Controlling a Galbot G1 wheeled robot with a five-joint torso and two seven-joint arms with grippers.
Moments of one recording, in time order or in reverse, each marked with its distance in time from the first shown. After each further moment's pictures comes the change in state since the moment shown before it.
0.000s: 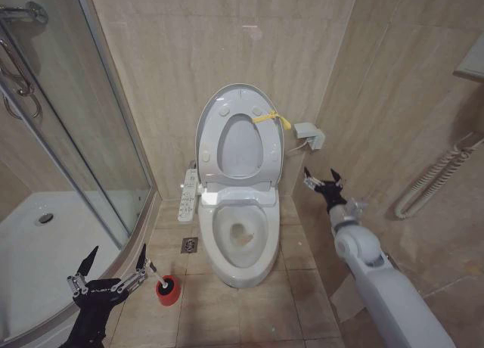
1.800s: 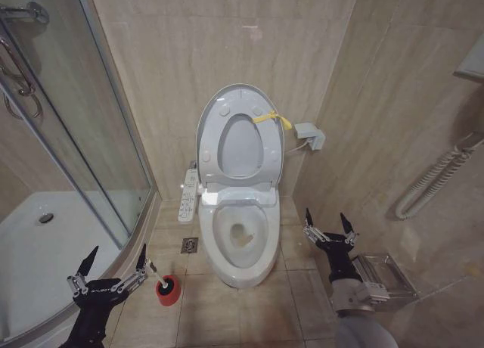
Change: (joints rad) left arm 0.000 0.000 0.000 0.000 0.000 0.000 0.000; right arm -0.518 0.351 0.072 0.367 -0.334 0.154 -0.031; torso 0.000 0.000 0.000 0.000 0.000
